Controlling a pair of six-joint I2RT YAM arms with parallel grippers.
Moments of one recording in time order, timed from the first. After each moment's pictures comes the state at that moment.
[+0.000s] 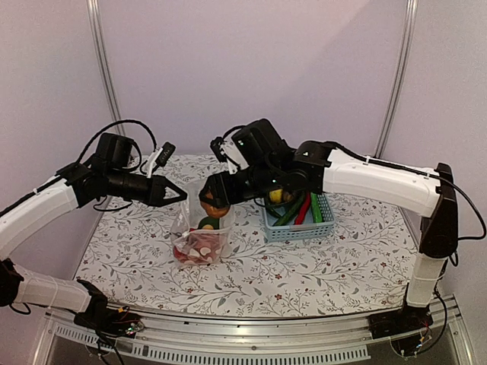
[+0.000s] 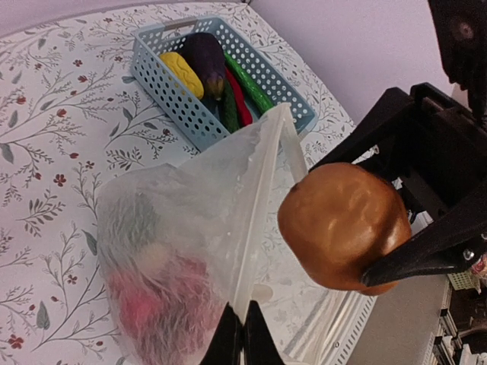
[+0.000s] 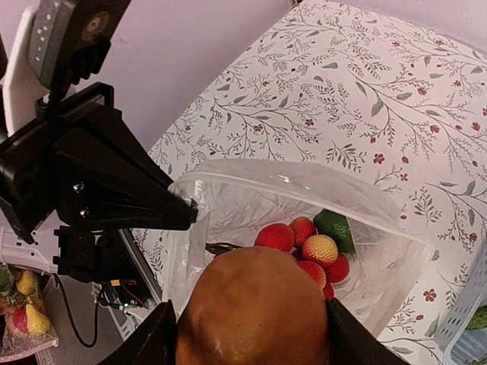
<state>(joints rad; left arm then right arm) -0.47 1.15 1.00 -0.51 0.57 -0.22 1.09 1.87 1.77 -0.49 -0.07 0.49</state>
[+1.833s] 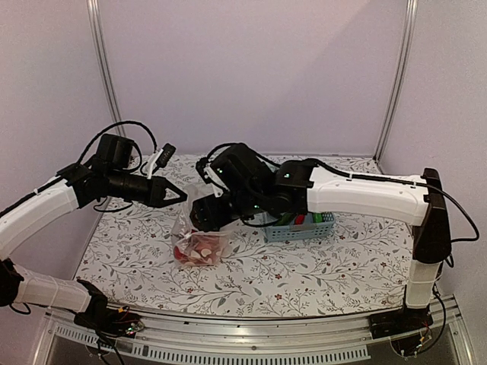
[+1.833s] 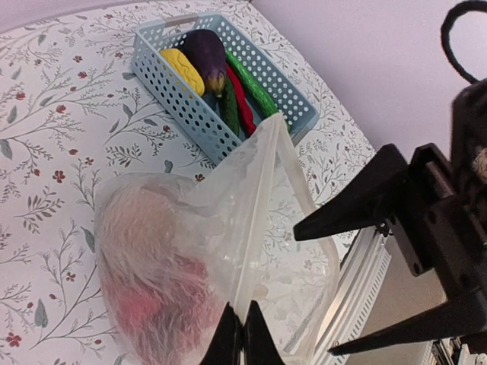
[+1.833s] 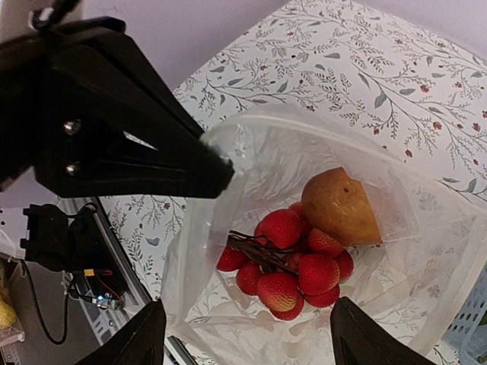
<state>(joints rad) -0.47 1.15 0.99 -0.51 0.57 -0.22 1.18 1.97 1.80 -0.53 0.12 0.45</state>
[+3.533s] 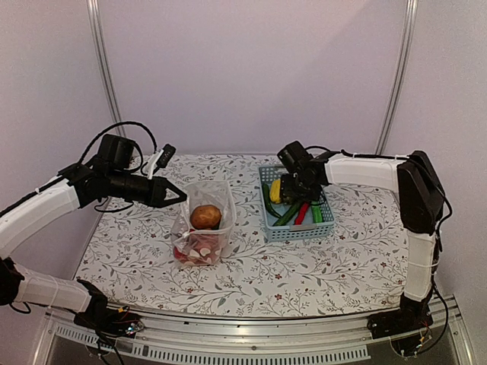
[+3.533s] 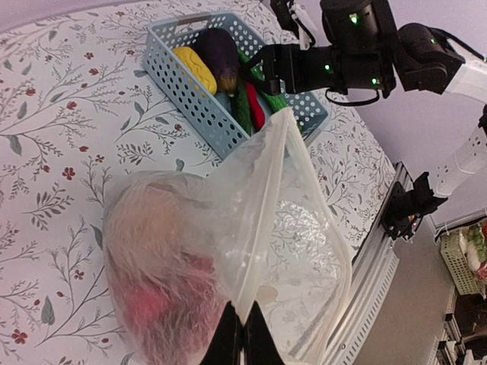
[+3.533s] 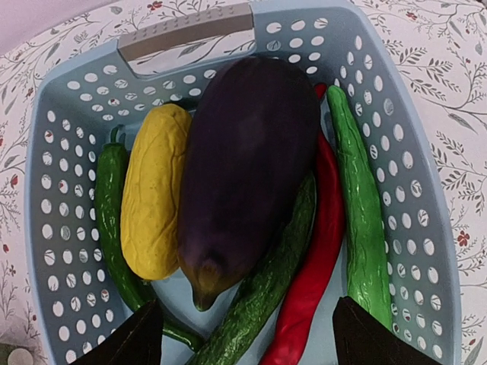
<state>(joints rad) -0.47 1.16 0.99 -0.51 0.54 -0.22 0.69 2.00 1.54 -0.56 0.42 0.69</state>
